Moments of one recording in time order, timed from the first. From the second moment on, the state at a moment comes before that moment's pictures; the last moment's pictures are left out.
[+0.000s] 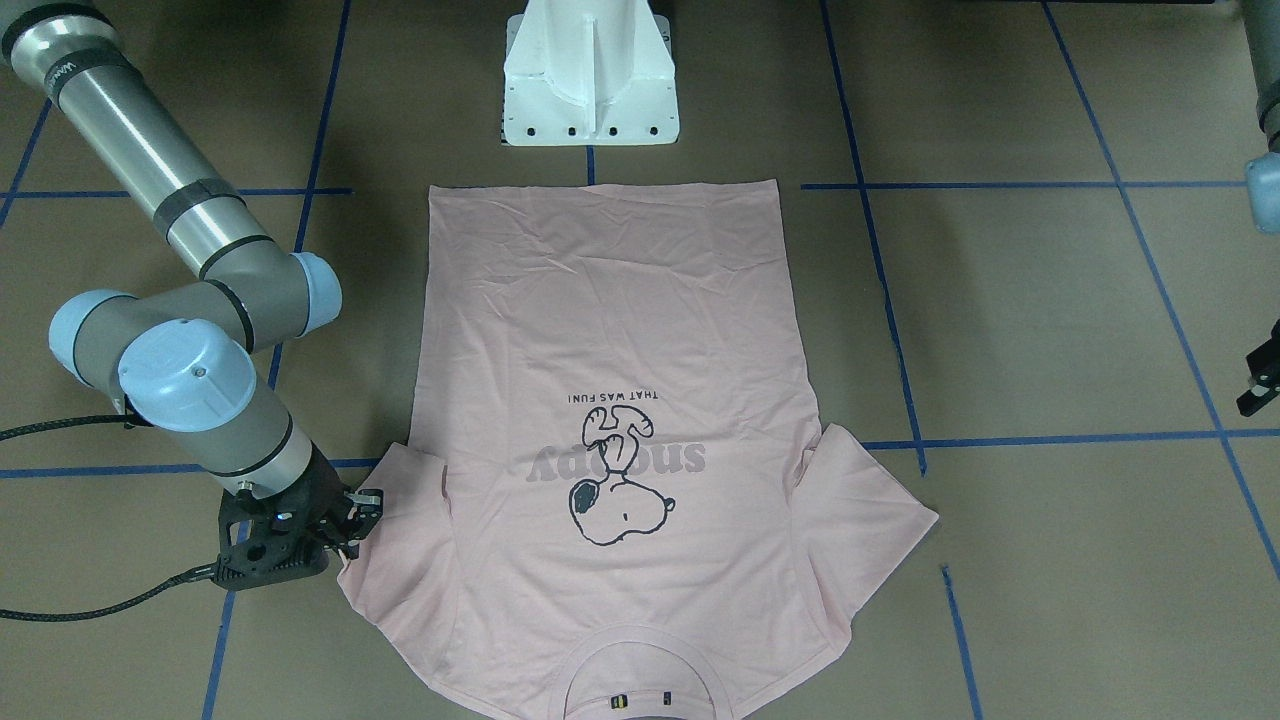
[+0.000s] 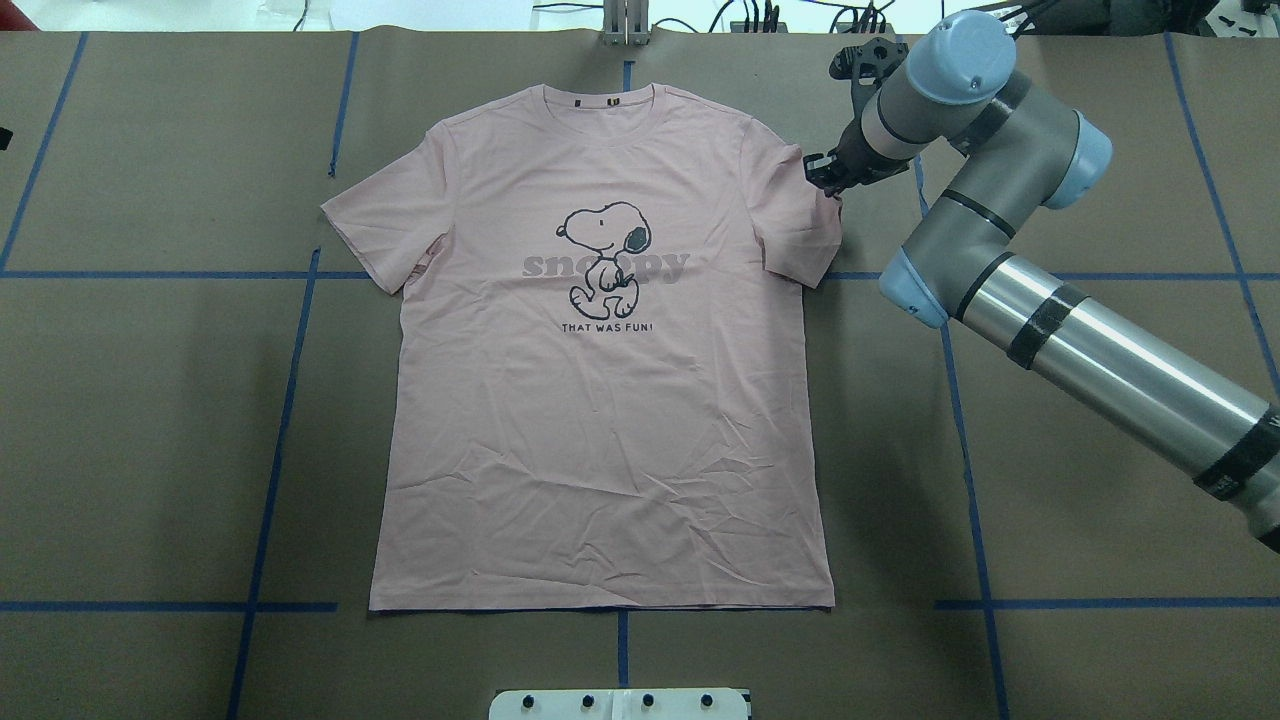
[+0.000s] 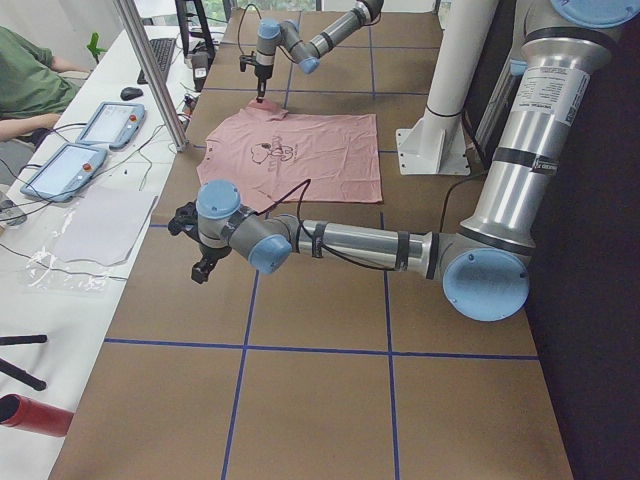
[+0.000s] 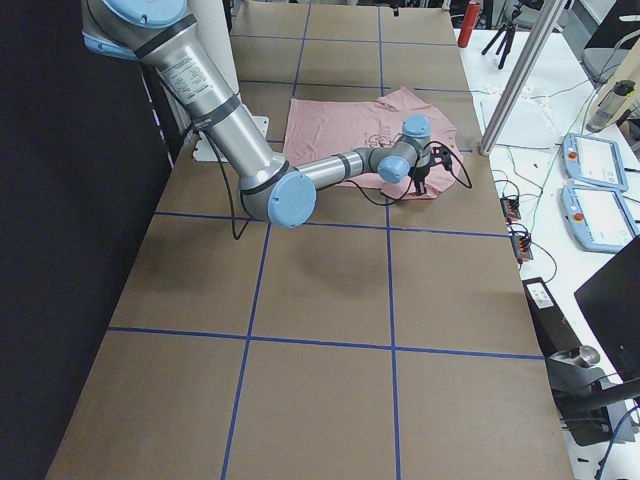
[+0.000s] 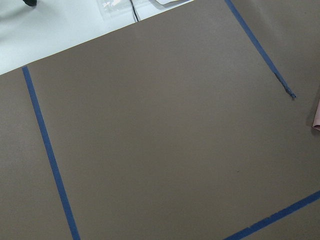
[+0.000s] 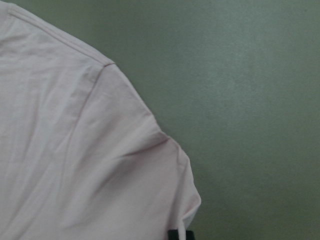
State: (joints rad) left arm -1.39 -1.82 -1.41 -2.12 -2.32 -0.14; right arm 0.87 -0.87 1.13 -1.00 1.99 0.87
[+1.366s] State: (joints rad) left arm -1.39 -1.82 -1.41 -2.12 -2.32 -0.14; right arm 0.74 -0.59 0.91 -0.98 1.87 0.91
